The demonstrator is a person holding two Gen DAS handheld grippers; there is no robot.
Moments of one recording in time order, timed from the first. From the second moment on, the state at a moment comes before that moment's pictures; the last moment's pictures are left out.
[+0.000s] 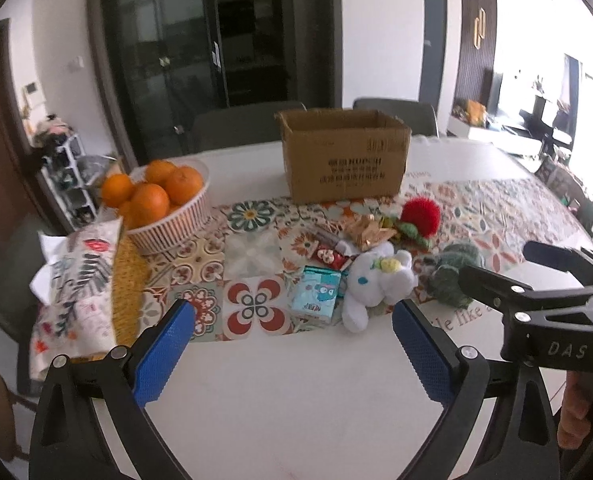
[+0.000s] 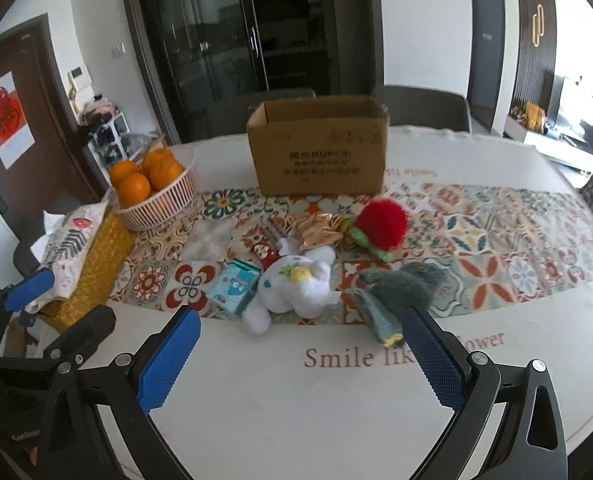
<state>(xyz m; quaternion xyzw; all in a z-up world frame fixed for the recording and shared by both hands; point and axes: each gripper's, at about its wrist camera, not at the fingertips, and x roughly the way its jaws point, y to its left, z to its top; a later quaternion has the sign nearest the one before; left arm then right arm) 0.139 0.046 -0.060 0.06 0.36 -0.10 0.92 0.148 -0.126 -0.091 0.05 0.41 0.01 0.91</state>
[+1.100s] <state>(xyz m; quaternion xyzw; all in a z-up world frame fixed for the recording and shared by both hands) 0.283 0.013 -0.191 0.12 0.52 -0.18 0.83 0.294 -0.121 -0.204 -0.01 0.56 0.10 0.82</state>
